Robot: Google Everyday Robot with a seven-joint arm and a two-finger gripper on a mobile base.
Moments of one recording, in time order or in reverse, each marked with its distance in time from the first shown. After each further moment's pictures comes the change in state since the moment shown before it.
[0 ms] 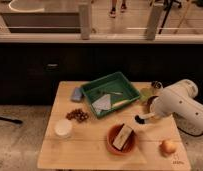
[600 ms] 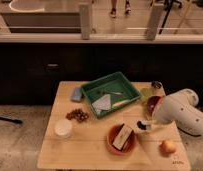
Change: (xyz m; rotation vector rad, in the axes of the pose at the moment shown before) arm 0.012 0.042 0.028 -0.033 -0.027 0.089
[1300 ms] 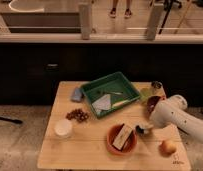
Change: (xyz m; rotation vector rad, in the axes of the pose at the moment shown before) arm 0.006 0.014 0.084 -0.074 -0.005 0.030
